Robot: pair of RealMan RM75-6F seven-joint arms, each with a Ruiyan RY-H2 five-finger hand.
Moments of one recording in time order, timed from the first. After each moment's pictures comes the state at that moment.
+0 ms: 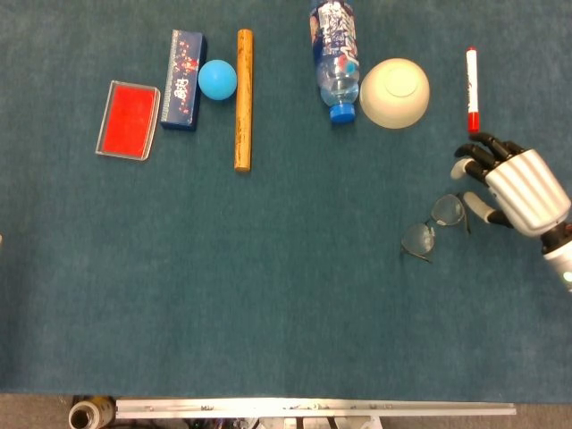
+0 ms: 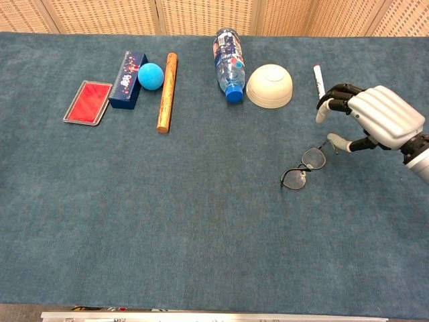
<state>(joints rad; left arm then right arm) -0.07 -1.14 -0.07 -1.61 1.46 1.53 0.07 0.43 -1.64 -0.03 -0.94 -1.71 1.36 0.15</state>
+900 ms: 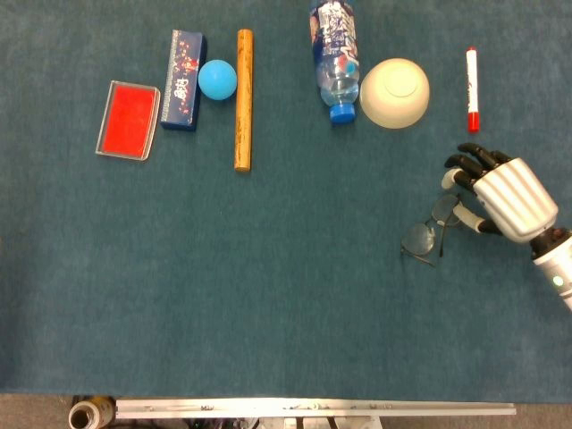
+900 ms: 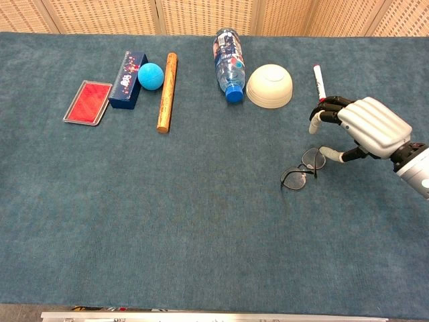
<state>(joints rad) -0.06 -1.13 -0.07 -1.61 1.46 1.53 0.07 0.44 -1.68 -0.06 -0.89 -1.71 1.34 0.16</state>
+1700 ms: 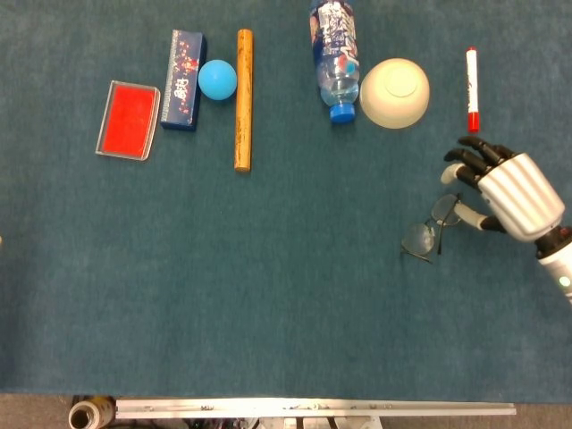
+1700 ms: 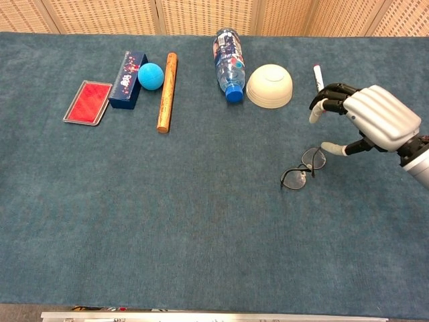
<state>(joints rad) -0.07 -1.14 -0.07 -1.61 1.46 1.53 0.08 0.44 -1.62 -0.04 -1.00 -1.72 1.40 0.14</state>
